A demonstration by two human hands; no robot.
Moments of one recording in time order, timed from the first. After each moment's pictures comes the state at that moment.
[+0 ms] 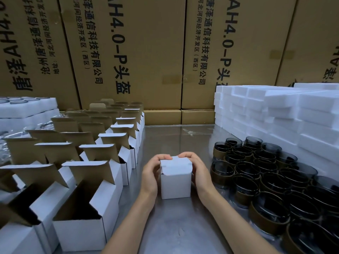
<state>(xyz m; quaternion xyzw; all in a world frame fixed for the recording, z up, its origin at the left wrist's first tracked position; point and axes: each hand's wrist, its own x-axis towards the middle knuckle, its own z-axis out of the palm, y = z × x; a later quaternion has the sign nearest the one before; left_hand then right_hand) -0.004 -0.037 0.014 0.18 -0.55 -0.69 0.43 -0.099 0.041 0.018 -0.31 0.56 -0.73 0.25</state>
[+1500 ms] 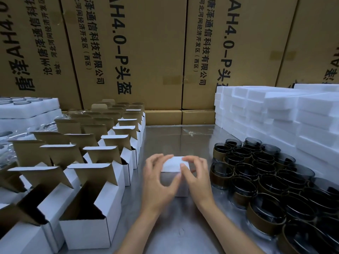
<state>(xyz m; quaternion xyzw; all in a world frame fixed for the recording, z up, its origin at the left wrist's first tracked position) 0.013 -0.018 0.001 0.18 -0.78 -0.33 0.51 -0.086 0.051 0.003 -0.38 0.65 -0.66 0.02</state>
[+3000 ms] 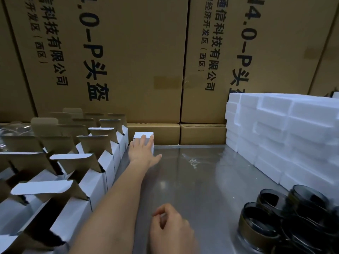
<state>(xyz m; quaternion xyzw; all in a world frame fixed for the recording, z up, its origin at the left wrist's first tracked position) -0.246 -0.326 0.028 0.41 -0.90 0.08 0.11 -0.167 -0.088 0.009 -0.26 0.89 -0.37 0.09</state>
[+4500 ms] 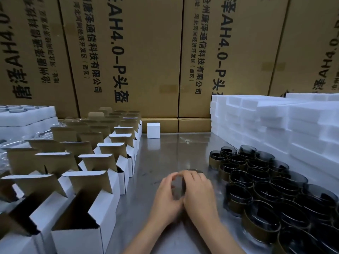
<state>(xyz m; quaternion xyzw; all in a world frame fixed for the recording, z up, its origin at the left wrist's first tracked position) -0.009 -0.001 -0.006 0.20 -0.79 -0.45 0.37 -0.078 0.073 0.012 -0.46 0.83 -0.25 -0.21</state>
